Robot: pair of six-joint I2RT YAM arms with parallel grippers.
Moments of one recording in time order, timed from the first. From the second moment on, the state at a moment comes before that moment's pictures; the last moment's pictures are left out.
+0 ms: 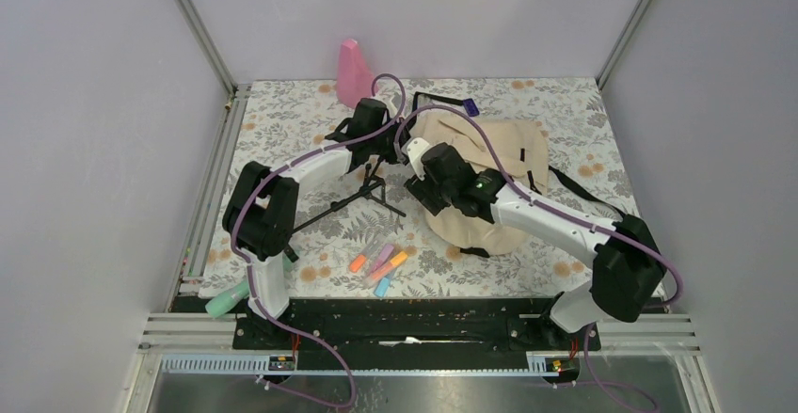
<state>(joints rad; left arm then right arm) -0.49 1.91 1.35 -0.06 0.43 -0.69 0.82 1.48 1.13 -0.43 0.25 -0.15</state>
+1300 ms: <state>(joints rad) -0.49 1.91 1.40 -0.12 0.46 -0.68 0.86 1.37 0.93 -0.25 0.40 -0.03</state>
